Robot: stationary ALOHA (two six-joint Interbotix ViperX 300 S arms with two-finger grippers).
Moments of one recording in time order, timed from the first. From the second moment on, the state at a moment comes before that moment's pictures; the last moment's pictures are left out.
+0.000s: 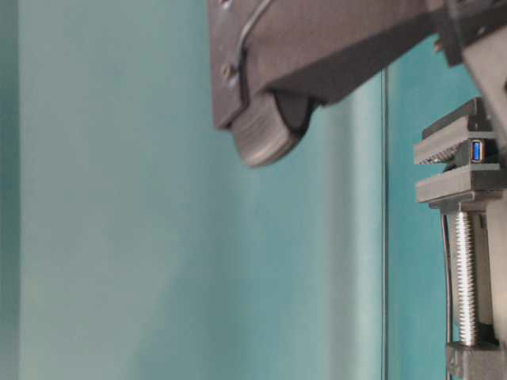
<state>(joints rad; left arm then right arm) -0.12 -1.12 1.57 -0.05 -0.14 -0.14 0.55 0.61 0.11 2.05 -1.51 -0.89</state>
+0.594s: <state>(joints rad) -0.12 -1.12 1.58 -0.05 -0.14 -0.14 0.47 0.61 0.06 2.09 -1.51 -0.99</state>
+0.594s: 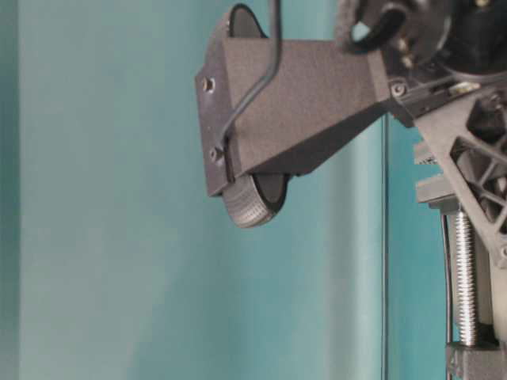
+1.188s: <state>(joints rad) -0.12 -1.12 1.57 -0.05 -0.14 -0.14 0.46 0.61 0.08 2.09 -1.51 -0.99</state>
